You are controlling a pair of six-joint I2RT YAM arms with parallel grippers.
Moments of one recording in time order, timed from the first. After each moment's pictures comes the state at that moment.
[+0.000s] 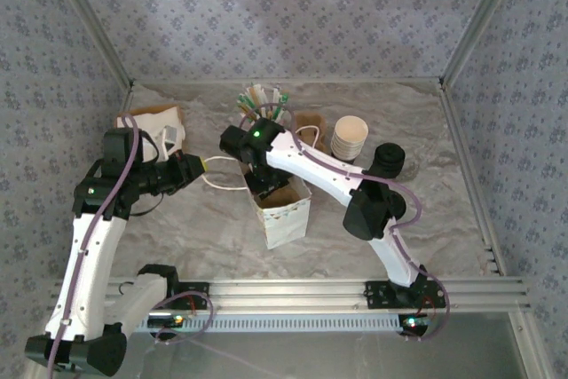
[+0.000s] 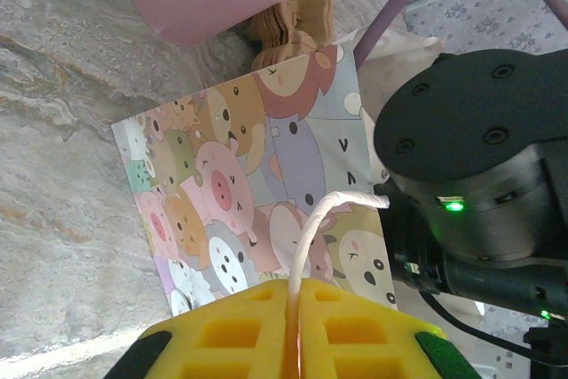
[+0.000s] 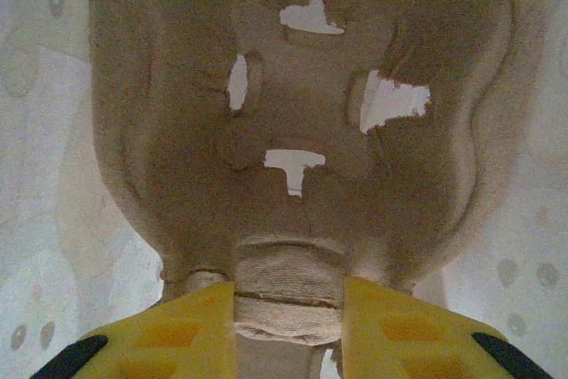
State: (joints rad) left arm -0.12 0.88 1.14 -1.00 0.62 -0.63; right arm 1.00 2.18 2.19 -1.56 0.09 0.43
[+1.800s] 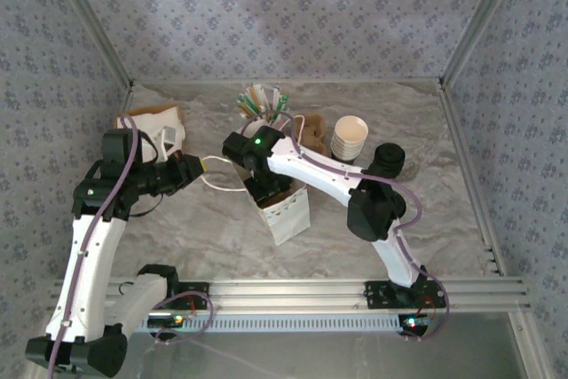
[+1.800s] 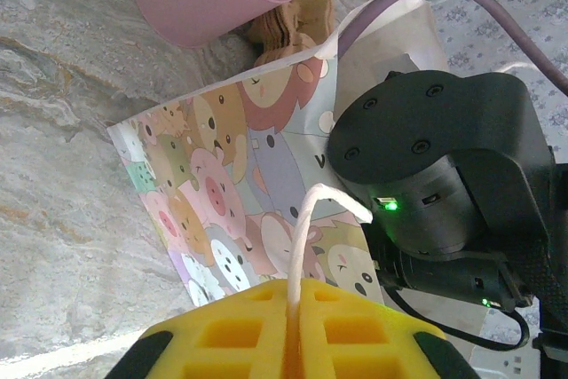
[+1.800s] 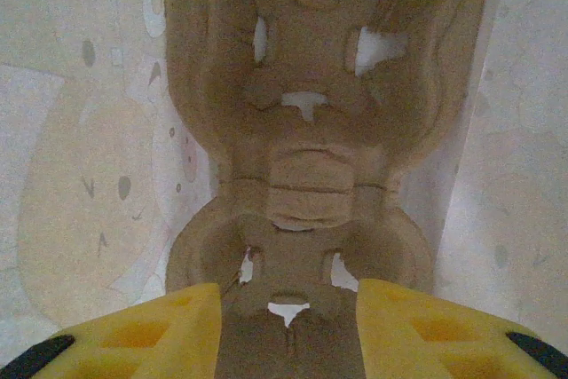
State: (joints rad) left arm -0.12 0.88 1.14 -1.00 0.62 -0.63; right arm 1.00 2.14 2.04 -1.43 0.06 0.44
